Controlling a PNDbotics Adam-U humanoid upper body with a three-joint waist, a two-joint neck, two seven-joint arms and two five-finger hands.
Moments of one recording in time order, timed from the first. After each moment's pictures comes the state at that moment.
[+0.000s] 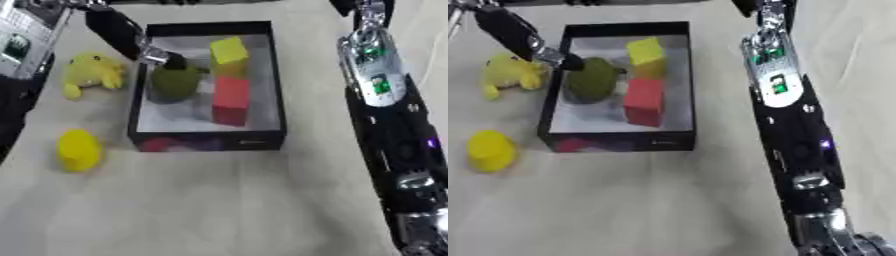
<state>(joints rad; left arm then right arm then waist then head) -0.96 0.56 -0.25 -1.50 -0.43 -0.16 -0.76 -0.91 -0.06 -0.05 -1.29 0.33 0.17 -0.43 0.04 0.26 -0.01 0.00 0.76</state>
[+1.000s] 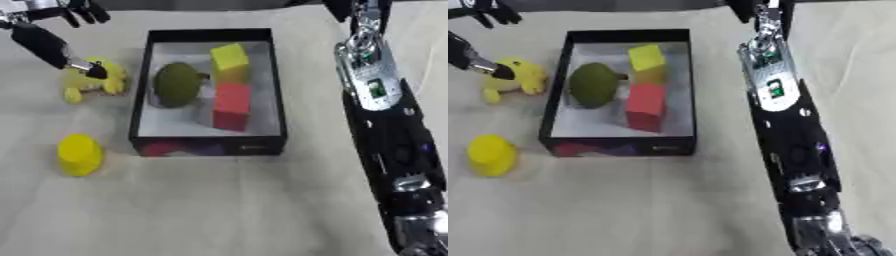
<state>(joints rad) -0.91 0.67 -0.20 -1.26 -0.51 -0.06 -0.75 -0.91 -0.06 -0.06 -1.29 0.33 0.18 -0.44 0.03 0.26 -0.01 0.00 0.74</state>
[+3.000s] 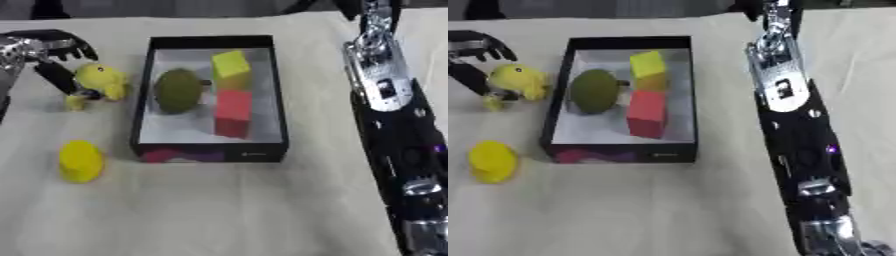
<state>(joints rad) -0.93 0.62 -0.16 -1.00 -0.82 -0.04 -0.71 -0.95 -0.06 -0.06 -1.27 0.33 0.18 -0.45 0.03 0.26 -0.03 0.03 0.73</state>
